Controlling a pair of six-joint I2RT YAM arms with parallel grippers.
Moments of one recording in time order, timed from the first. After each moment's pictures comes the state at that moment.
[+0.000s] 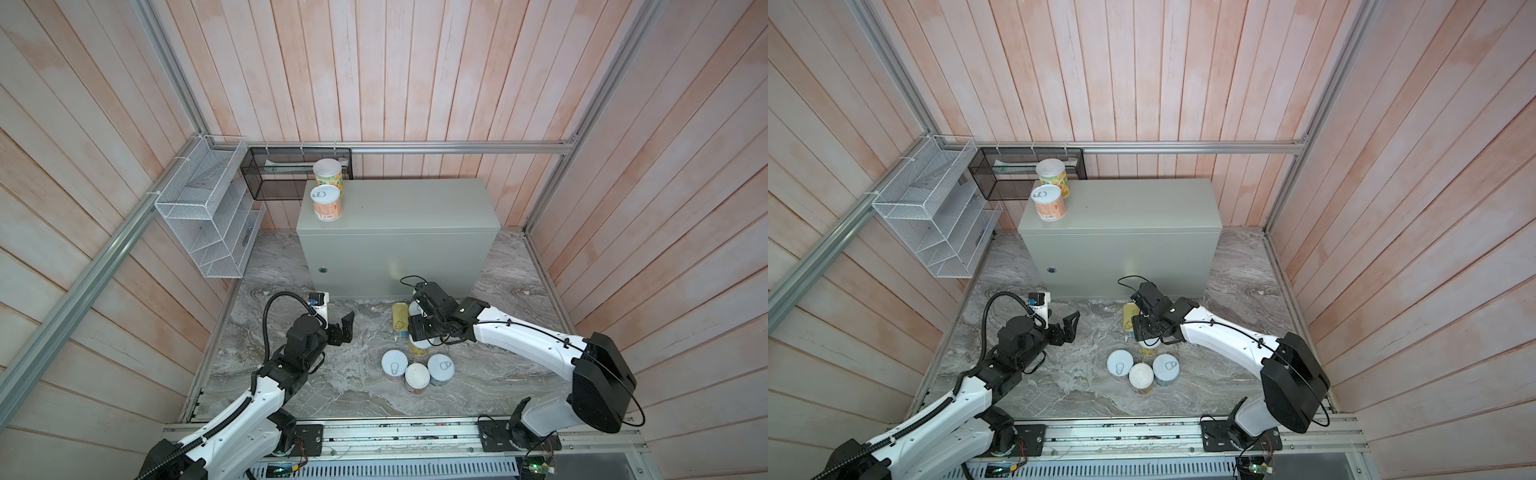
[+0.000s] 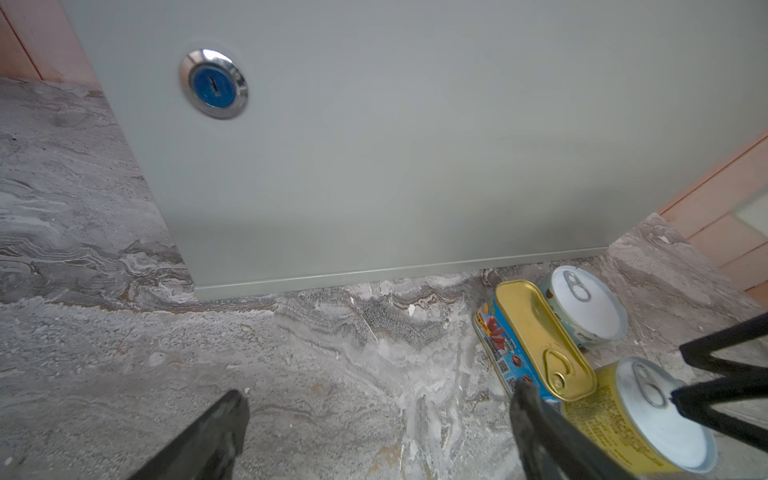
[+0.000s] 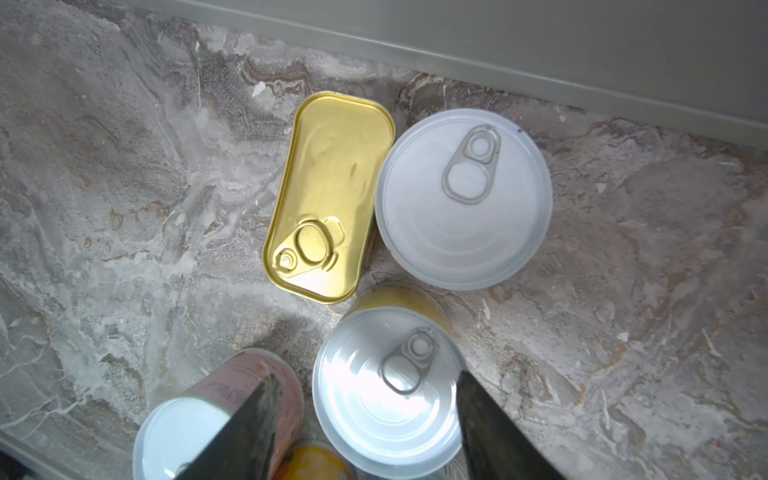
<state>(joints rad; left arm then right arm) -0.47 0.88 0.34 0.16 -0.09 -0.28 0.84 1.49 1.05 -0.65 0.09 0.52</state>
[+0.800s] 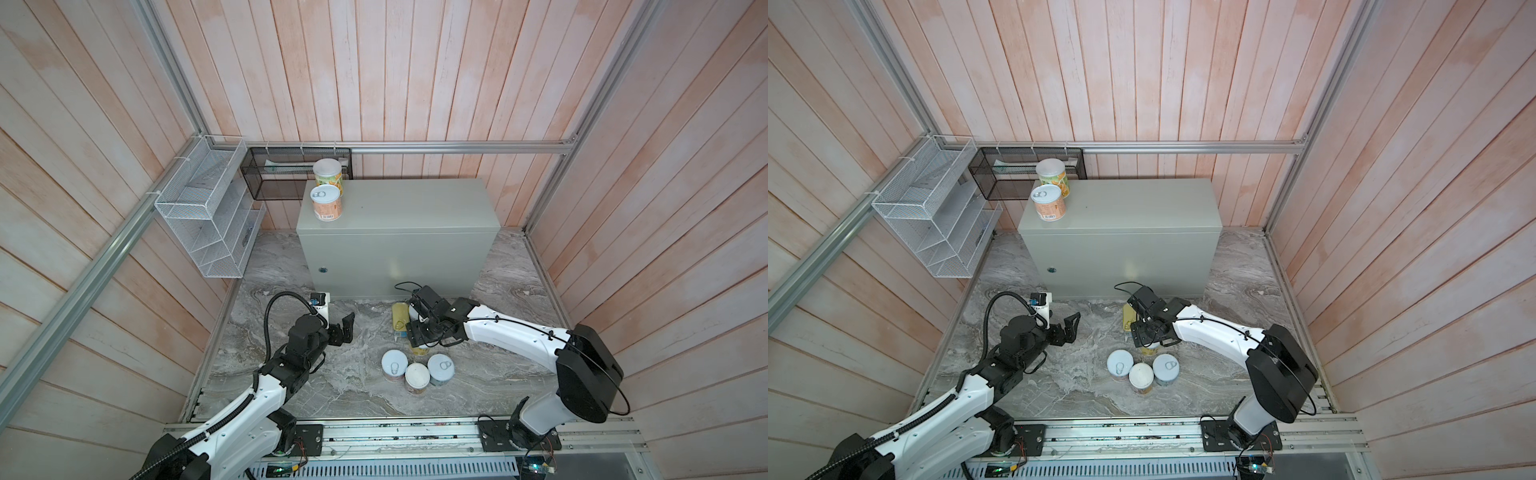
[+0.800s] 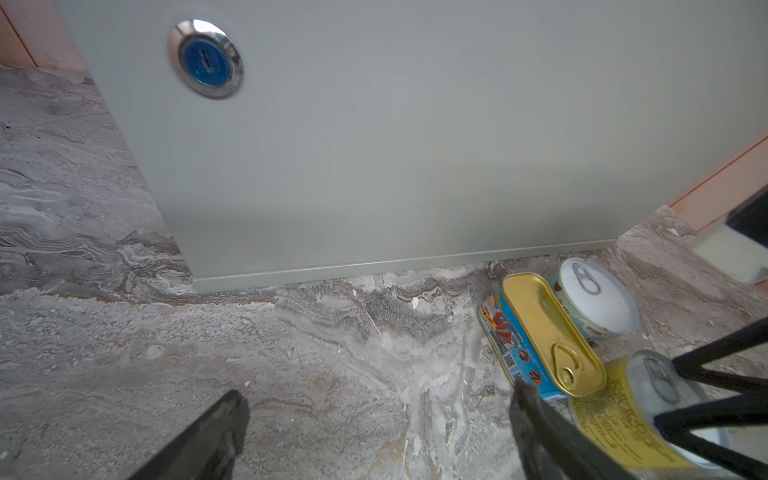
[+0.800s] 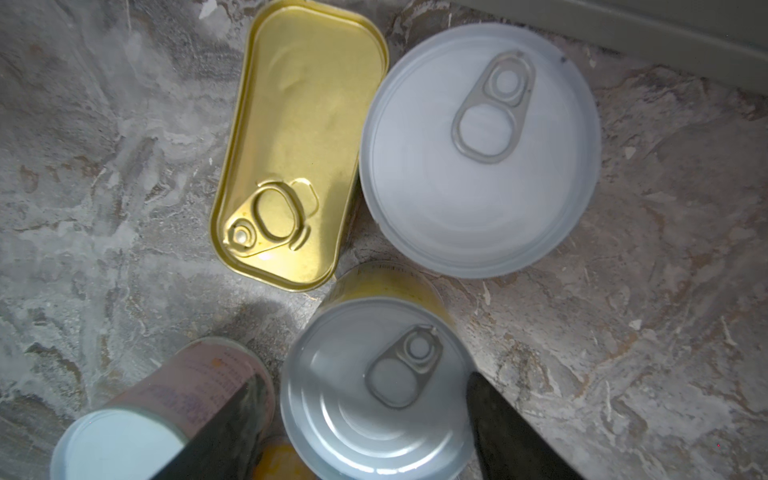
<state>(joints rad) -0.47 0.90 0.34 0.16 -0.09 -0.28 0.85 1.57 1.06 -0.69 0.10 0.49</state>
